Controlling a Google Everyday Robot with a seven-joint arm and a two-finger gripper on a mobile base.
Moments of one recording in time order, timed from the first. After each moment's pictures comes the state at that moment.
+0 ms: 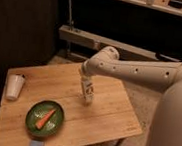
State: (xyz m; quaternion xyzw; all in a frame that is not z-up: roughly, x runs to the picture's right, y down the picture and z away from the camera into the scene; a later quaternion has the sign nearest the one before) arm -0.033 -0.029 0.793 -0.15 -0.11 0.50 0.85
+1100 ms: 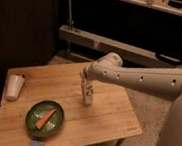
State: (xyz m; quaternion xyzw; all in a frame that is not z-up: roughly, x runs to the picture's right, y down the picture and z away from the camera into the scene) arm -0.028 -0.014 0.786 -0.14 -0.14 0.50 0.84
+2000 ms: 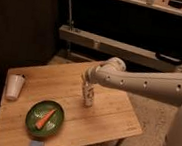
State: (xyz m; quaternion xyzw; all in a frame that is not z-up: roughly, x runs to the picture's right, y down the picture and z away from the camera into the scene) arm -0.021 -0.003 0.782 -0.14 -0.15 0.50 0.84
